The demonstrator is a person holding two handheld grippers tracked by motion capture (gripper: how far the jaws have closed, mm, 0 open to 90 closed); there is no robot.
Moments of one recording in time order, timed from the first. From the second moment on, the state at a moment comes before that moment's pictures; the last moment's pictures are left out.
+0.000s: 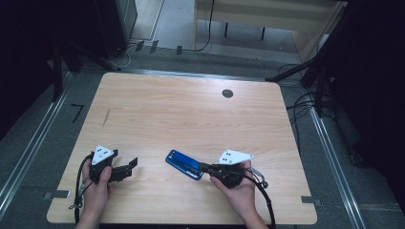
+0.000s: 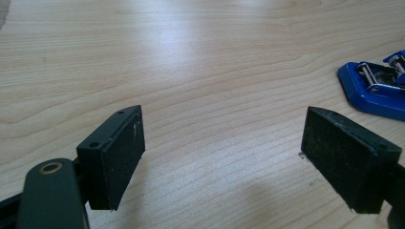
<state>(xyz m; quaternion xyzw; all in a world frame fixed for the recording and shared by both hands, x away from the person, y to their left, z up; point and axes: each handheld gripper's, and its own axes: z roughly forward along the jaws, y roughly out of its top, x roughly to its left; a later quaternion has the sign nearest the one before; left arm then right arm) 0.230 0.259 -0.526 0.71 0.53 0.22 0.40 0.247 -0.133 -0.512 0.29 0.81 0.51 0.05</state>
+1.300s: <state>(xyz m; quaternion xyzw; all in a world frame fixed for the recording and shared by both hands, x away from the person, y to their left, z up) 0.231 0.257 -0.526 0.72 0.53 0.22 0.39 0.219 -0.132 -0.528 0.32 0.80 0.50 0.03</state>
